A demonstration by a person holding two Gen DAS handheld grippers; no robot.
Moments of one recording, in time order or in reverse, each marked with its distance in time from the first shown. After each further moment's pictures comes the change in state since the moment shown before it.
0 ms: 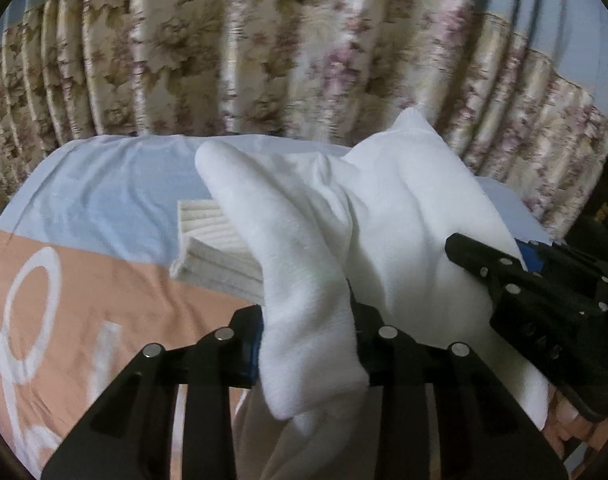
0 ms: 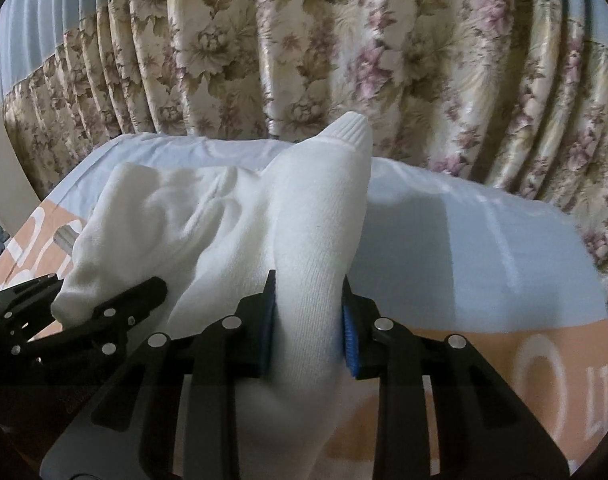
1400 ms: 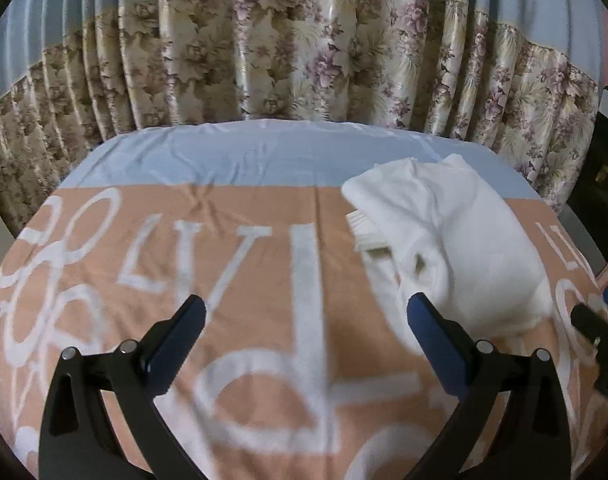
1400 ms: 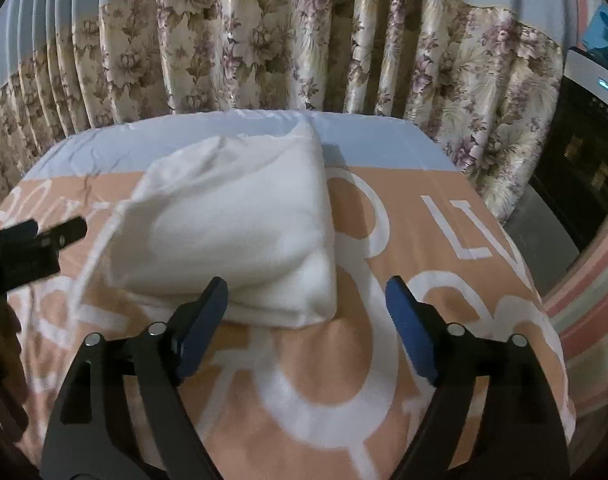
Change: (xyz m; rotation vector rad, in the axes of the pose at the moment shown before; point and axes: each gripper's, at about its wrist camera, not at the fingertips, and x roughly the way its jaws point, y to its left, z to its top) left arm -0.117 -0.058 -0.107 0.045 -0.042 0.143; right arm -0.174 -0.104 -0.184 0.175 -0.032 -0.231
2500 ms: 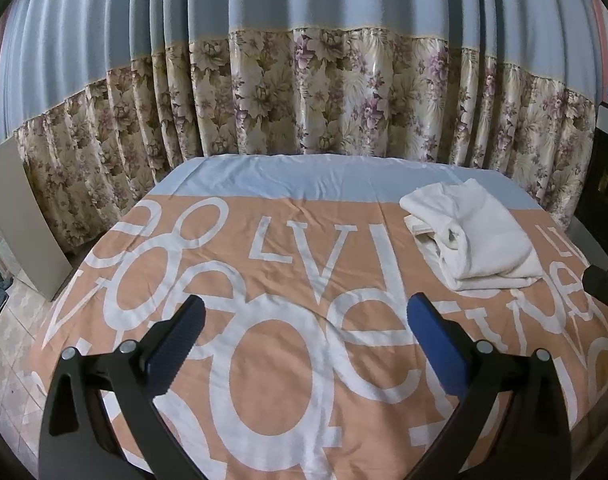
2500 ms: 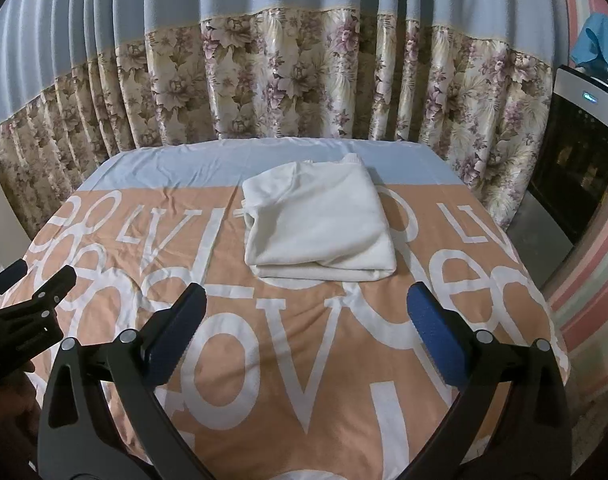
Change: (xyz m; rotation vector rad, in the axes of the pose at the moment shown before) left arm -0.129 0.065 -0.054 -0.013 -0.130 0.115; right arm -0.119 0.073 -0.021 0.017 -0.067 0.053
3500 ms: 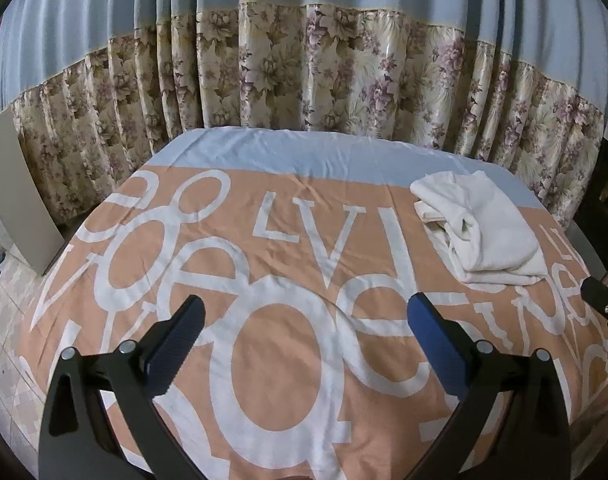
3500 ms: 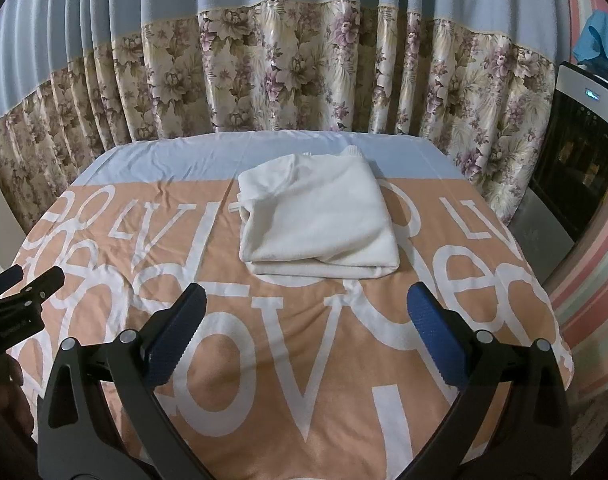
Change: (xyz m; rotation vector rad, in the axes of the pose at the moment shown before) left arm 0.020 0.024 0.000 -0.061 0.082 -0.030; right arm 0.013 -0.001 -0.004 -0.006 0.022 -0.007
